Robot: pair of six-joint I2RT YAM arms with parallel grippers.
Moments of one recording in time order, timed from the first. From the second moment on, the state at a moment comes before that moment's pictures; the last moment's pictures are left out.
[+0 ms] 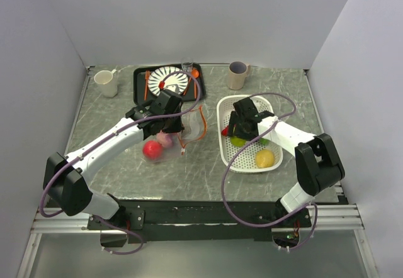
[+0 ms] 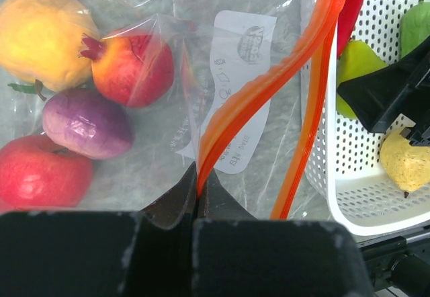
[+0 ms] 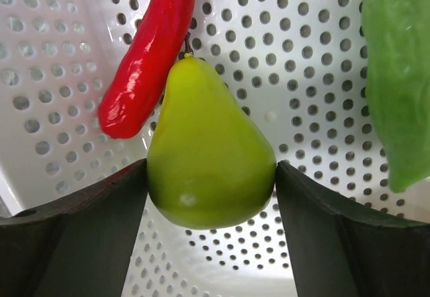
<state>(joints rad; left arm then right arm) -0.69 1.43 1.25 -0.66 -0.18 -0.67 0.44 1.59 1.01 -0.50 0.19 0.61</state>
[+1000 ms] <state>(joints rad) -0.69 1.44 1.25 -0.66 -0.18 -0.67 0.42 1.48 1.01 -0.52 0.14 0.58</state>
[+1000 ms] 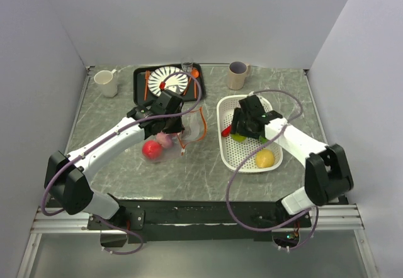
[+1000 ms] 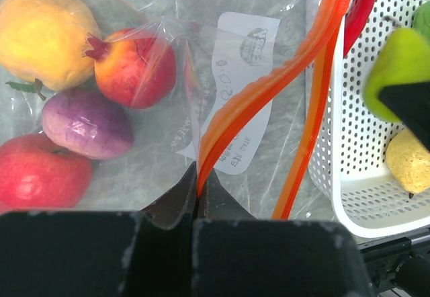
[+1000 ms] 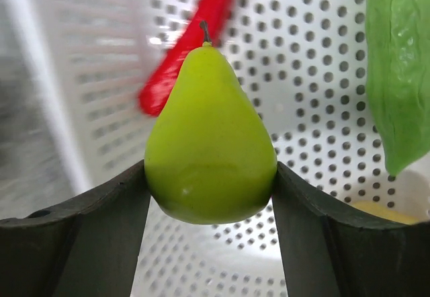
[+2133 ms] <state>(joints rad) -0.69 1.42 1.25 -0.65 -0.17 -0.67 0.65 1.54 1.31 -0.45 -0.23 0.57</state>
